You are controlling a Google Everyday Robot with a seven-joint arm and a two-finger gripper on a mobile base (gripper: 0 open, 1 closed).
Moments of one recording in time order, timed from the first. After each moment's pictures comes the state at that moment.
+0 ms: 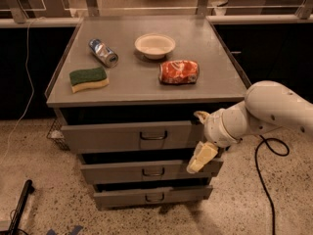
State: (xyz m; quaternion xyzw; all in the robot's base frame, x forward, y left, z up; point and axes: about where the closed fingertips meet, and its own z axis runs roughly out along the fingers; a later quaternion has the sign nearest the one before) arm 0.518 -0.113 0.700 -0.61 0.72 0.15 0.29
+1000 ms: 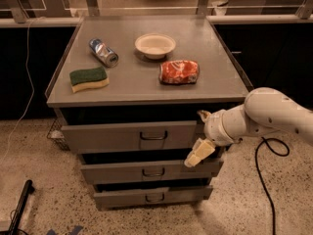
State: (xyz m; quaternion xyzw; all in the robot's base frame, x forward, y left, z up) arm 0.549 -0.122 0.679 -0.57 0.74 0.15 0.32
